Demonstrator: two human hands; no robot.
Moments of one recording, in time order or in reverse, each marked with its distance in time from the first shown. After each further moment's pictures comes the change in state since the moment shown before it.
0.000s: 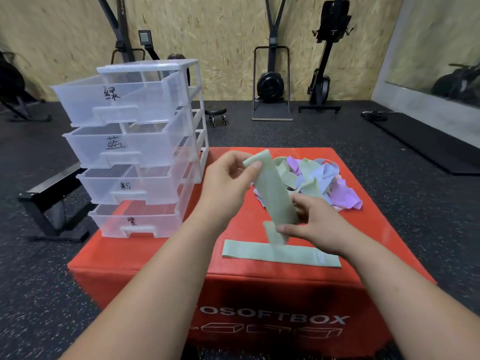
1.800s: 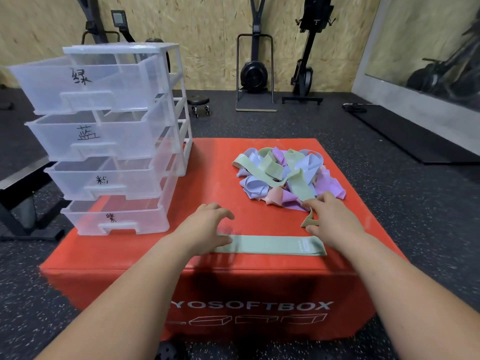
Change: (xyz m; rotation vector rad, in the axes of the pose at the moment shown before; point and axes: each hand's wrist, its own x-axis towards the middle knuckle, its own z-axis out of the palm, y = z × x) left_hand -0.021 -0.117 -0.046 1.031 -0.642 -0.030; right_hand 0.001 0.096 -0.034 -0.925 0.218 0.276
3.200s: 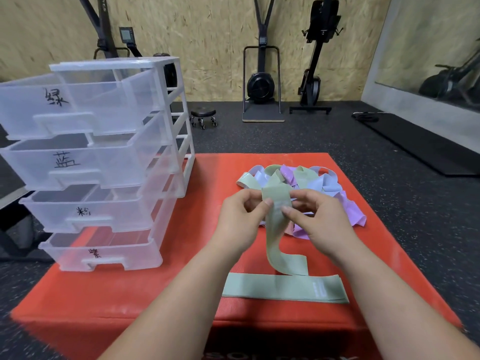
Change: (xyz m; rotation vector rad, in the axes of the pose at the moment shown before) left_hand 0.086 0.078 -0.018 -1.072 0.438 -0.100; right_hand 0.050 -0.063 -0.034 1.046 0.133 -0.084
